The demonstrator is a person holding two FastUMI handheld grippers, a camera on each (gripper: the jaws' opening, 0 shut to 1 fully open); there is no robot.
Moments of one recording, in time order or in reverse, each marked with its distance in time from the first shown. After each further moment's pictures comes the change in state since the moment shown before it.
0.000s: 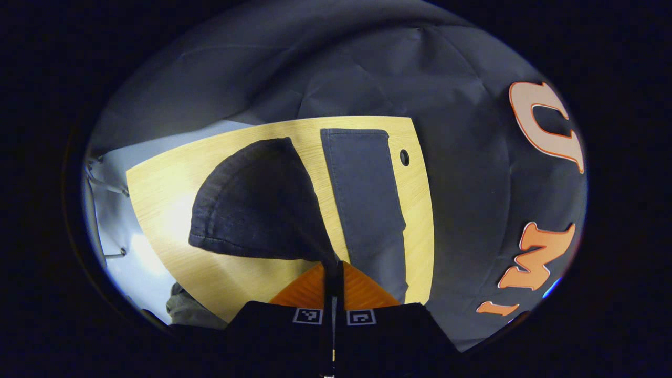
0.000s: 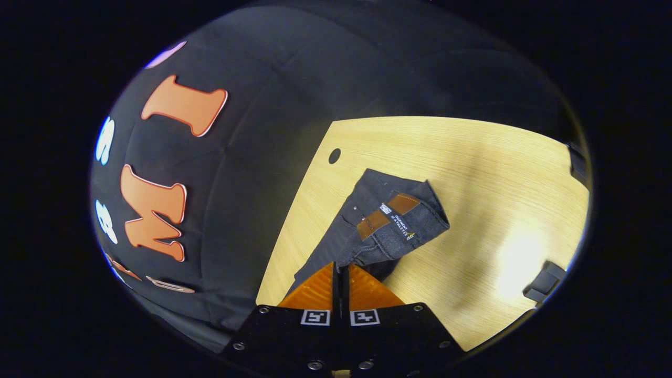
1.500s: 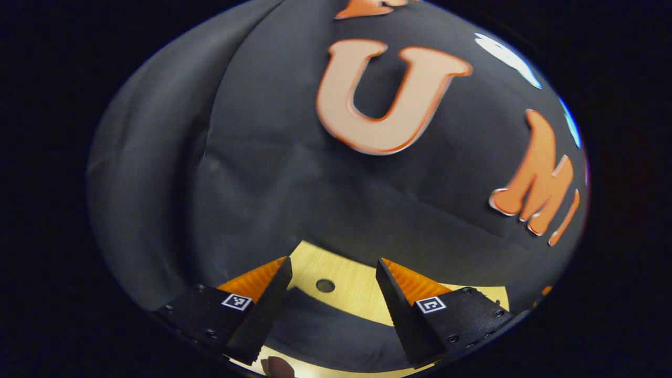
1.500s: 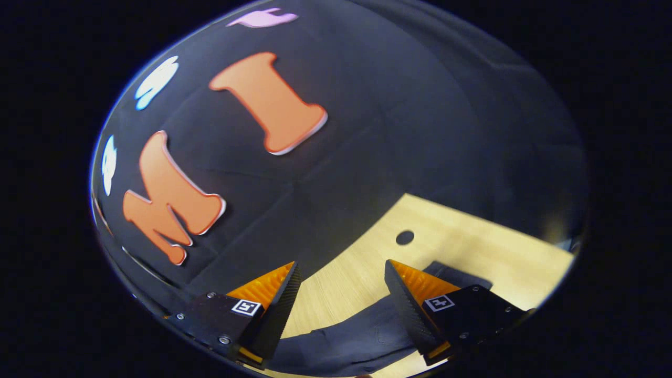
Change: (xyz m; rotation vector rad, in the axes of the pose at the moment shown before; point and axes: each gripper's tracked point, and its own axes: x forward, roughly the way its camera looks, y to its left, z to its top) left arm -0.016 -0.288 0.142 0.968 -0.707 -0.250; right arm -0.012 0.167 0.099 -0.466 -0.423 0.101
